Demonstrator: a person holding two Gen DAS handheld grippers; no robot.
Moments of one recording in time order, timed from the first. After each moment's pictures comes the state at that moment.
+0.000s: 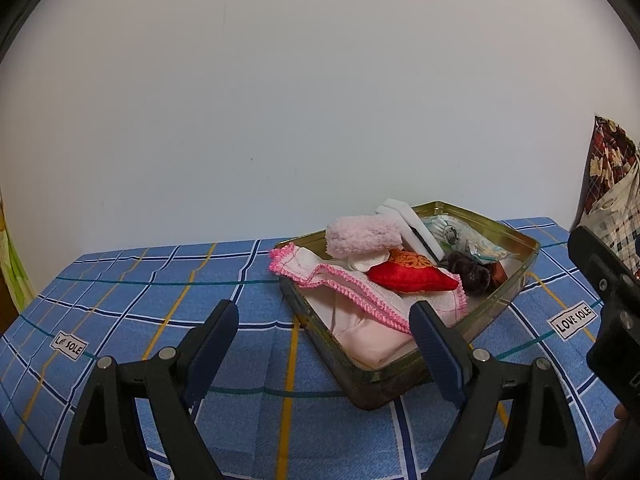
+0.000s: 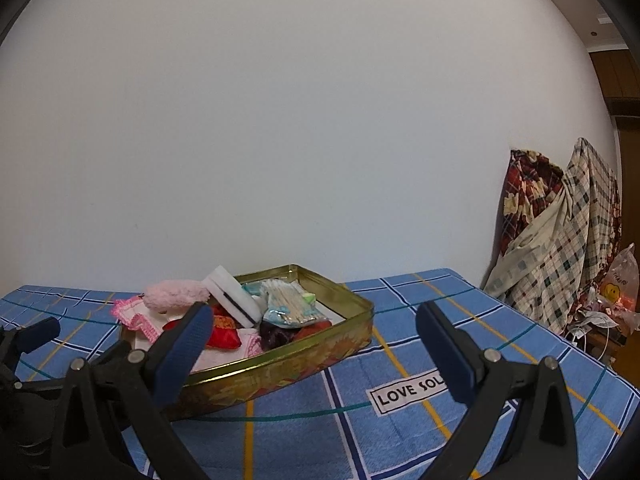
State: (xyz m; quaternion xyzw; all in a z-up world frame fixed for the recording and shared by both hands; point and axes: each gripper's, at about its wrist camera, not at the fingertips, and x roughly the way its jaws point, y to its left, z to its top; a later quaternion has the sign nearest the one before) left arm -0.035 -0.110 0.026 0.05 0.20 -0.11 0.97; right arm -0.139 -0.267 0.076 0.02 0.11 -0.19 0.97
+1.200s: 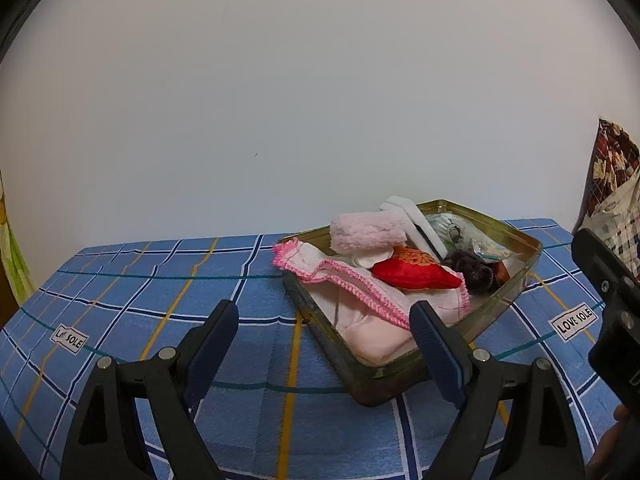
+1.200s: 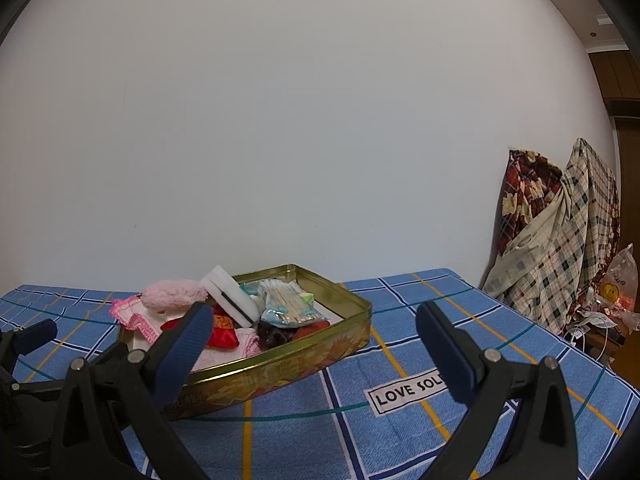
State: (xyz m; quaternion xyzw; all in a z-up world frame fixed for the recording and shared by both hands) left arm -0.035 -0.107 0.026 0.05 0.21 -0.12 0.97; right arm -0.140 -0.268 0.076 0.02 0.11 -0.20 0.97
